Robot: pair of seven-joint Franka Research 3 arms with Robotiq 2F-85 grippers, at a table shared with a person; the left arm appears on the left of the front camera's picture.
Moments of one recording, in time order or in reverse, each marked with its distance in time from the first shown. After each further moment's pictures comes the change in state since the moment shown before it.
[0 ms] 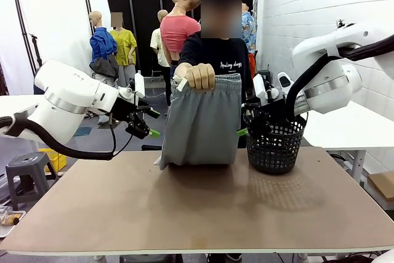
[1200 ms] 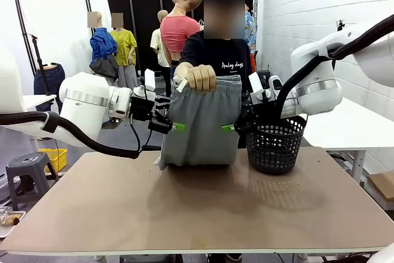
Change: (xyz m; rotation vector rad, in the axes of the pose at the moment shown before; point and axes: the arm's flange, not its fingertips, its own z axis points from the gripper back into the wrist) left arm 0.024 -0.002 -0.054 -0.110 -0.347 0.051; right arm -0.001 -0.010 -0.036 0.091 -0.320 0.026
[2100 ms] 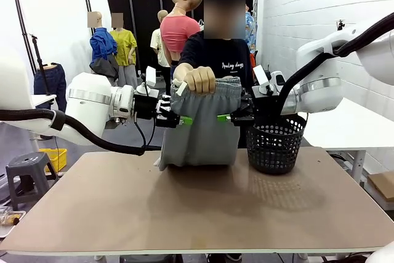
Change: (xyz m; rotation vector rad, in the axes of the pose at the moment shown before) left arm 0.002 0.005 -0.009 -0.048 -0.116 0.053; right arm 0.014 -0.002 0.001 0.037 -0.128 -0.030
